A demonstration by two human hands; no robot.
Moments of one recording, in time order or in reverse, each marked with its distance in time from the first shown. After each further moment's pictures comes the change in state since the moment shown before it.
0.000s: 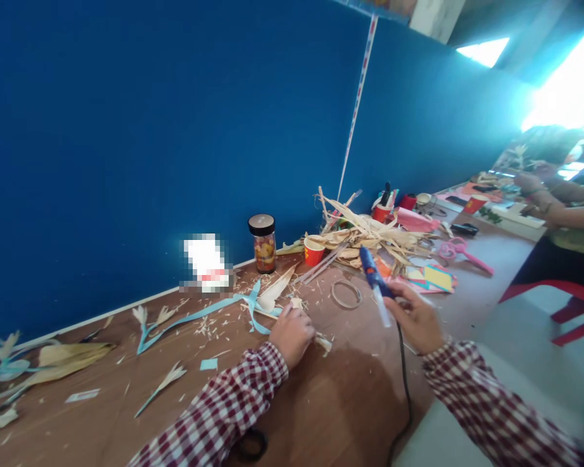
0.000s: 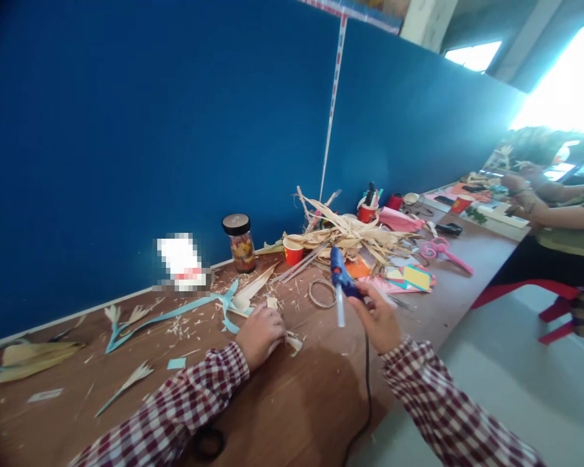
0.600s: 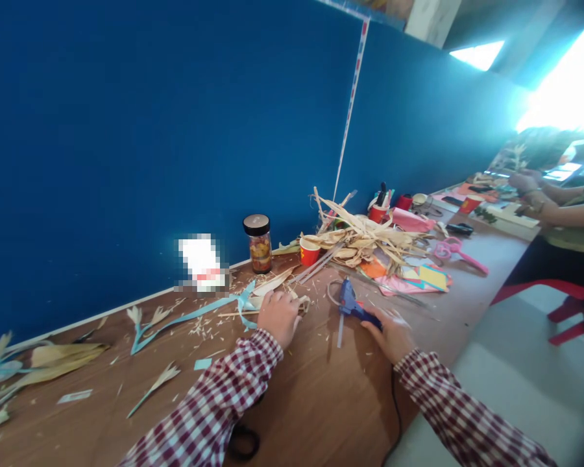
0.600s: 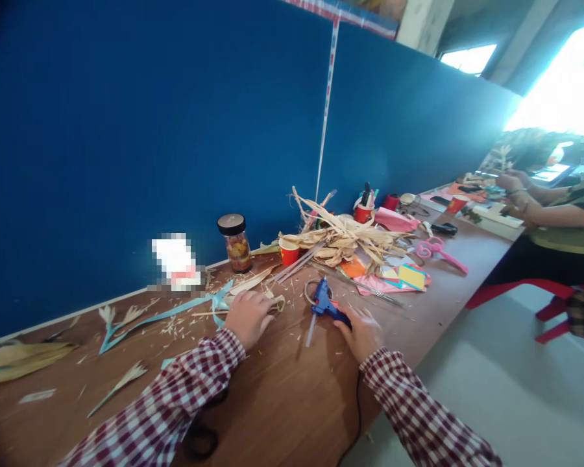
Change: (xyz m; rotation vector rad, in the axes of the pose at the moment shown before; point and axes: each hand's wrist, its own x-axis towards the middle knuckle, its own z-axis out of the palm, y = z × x) left_hand 0.011 -0.010 -0.013 0.142 0.112 -0.275; right_hand -0.032 0.053 0.031 -0.376 -0.164 -0.168
